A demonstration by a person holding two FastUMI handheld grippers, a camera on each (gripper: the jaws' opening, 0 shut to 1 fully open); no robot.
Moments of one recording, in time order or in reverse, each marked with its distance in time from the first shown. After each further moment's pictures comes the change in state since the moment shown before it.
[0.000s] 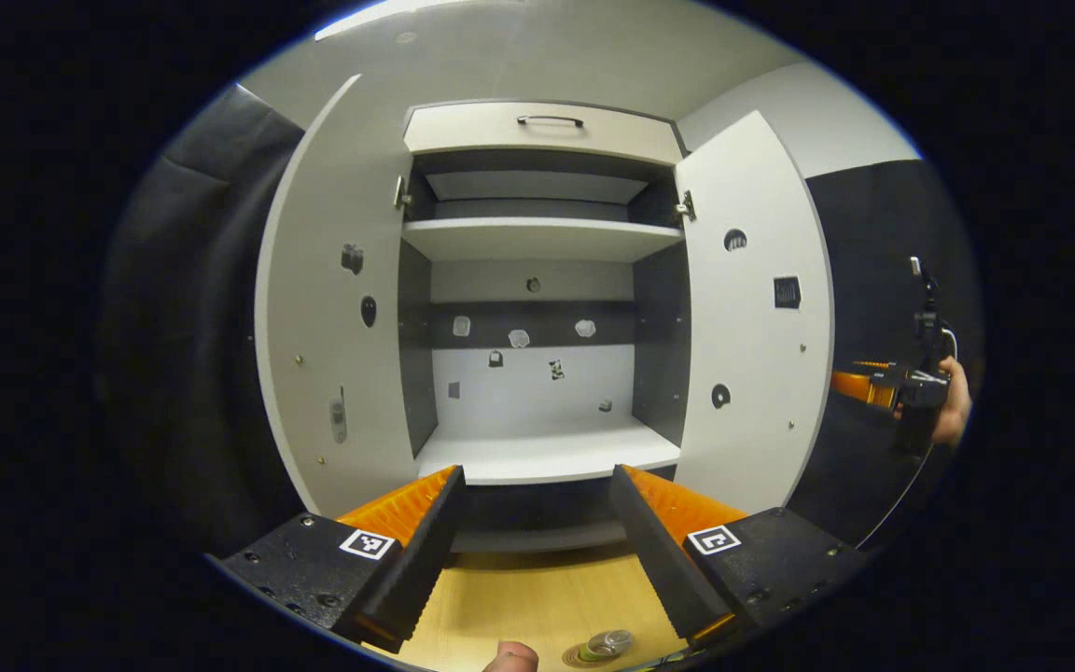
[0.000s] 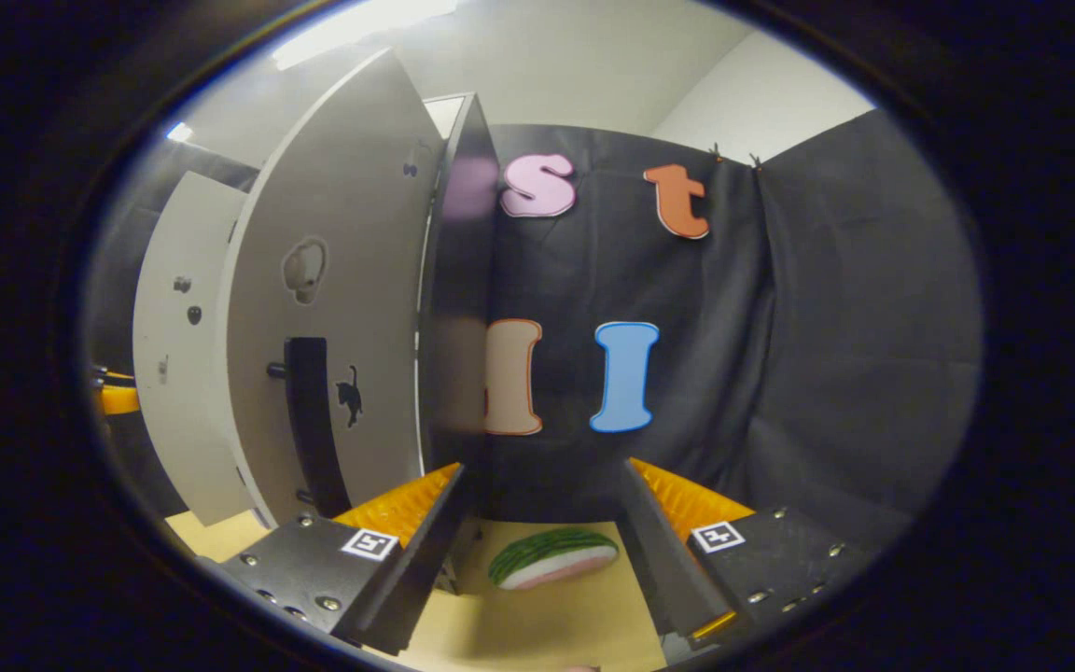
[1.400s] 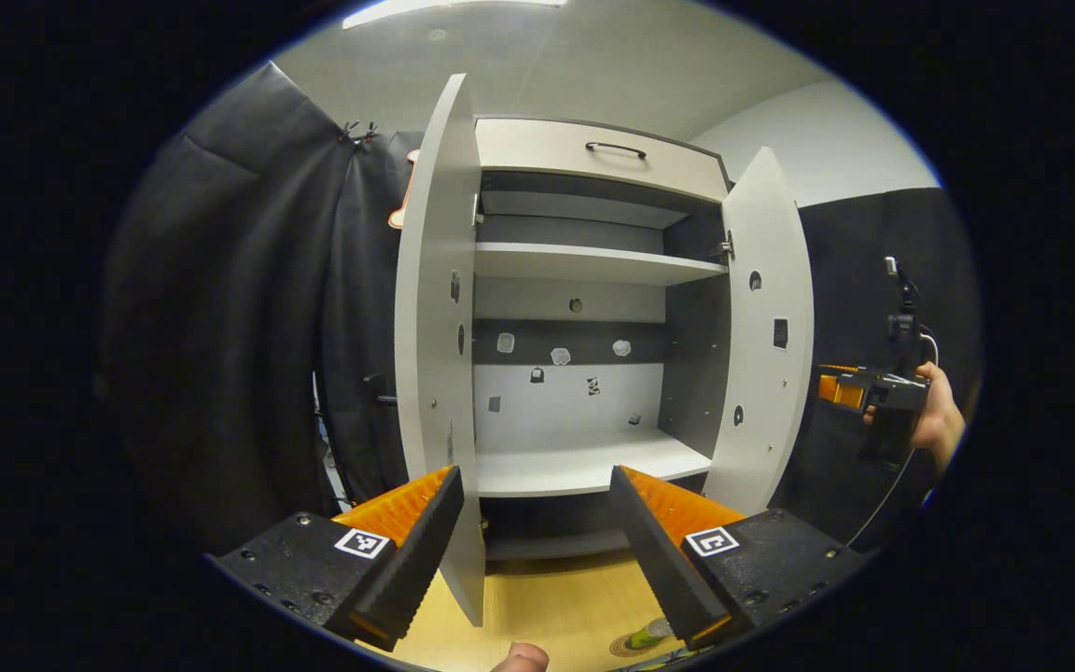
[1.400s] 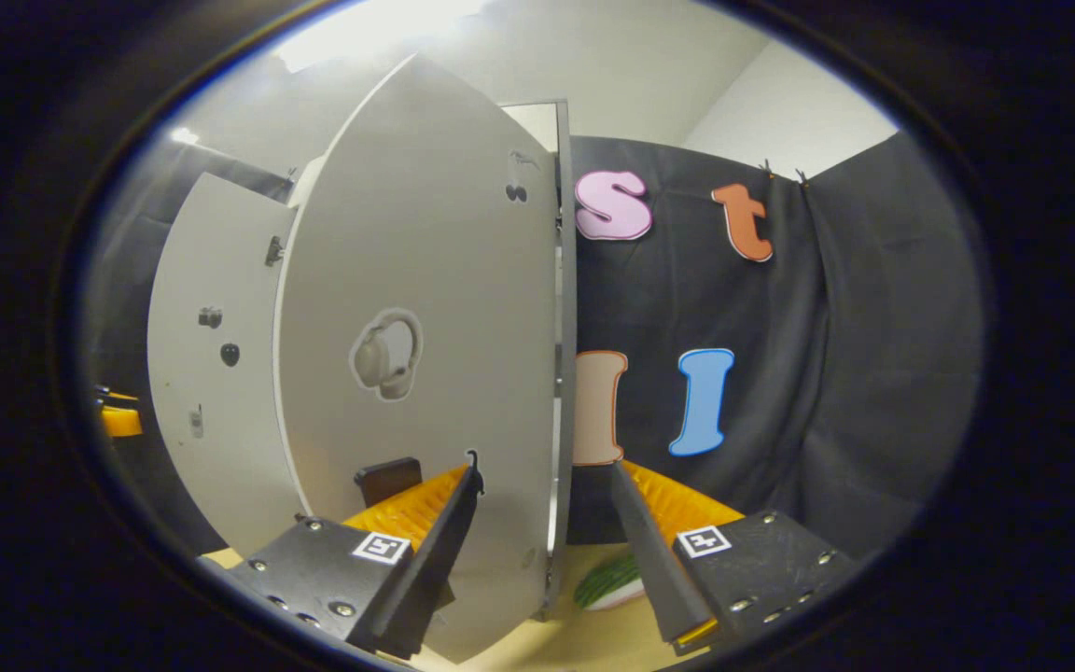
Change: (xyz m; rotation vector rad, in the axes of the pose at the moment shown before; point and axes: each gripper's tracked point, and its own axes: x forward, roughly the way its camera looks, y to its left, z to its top) left arm -0.026 0.095 0.014 -0.029 0.003 -0.041; right arm 0.020 0.154 0.041 0.027 -0.020 0.046
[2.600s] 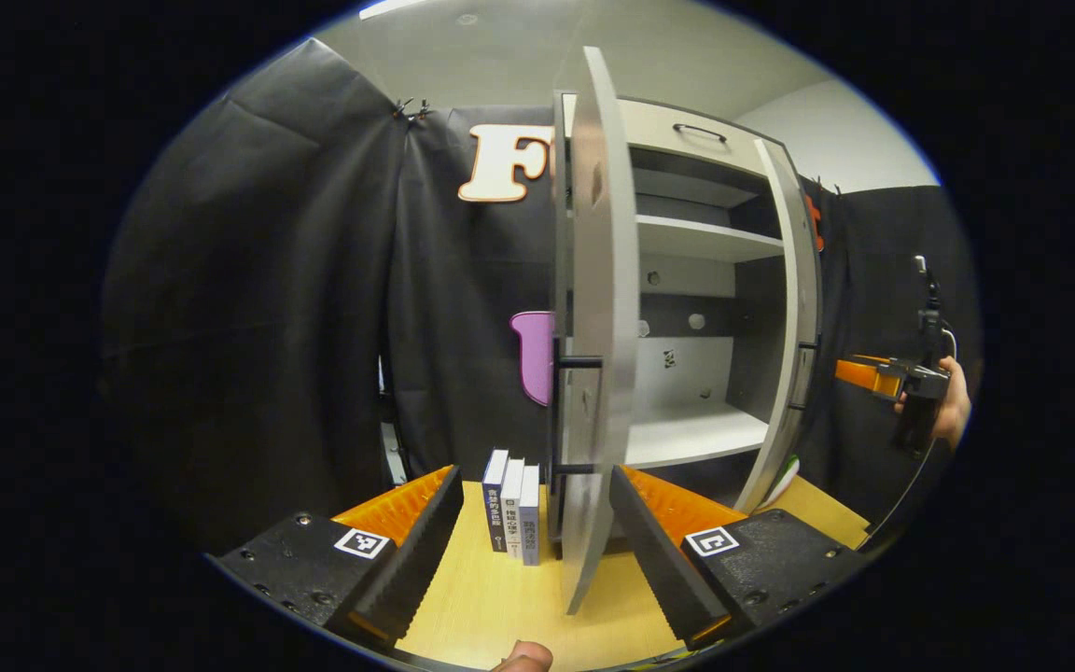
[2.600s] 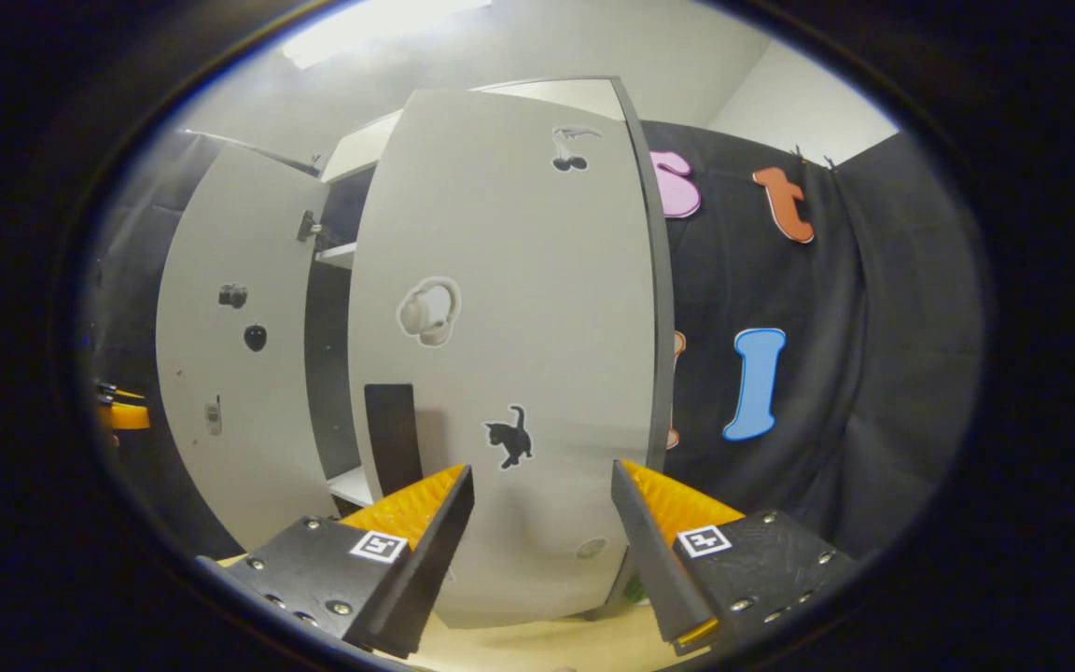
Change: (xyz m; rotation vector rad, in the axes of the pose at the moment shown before) left arm -0.004 0.138 -0.025 -0.007 0.085 0.140; right arm 0.029 0.074 -0.028 0.010 0.024 0.086
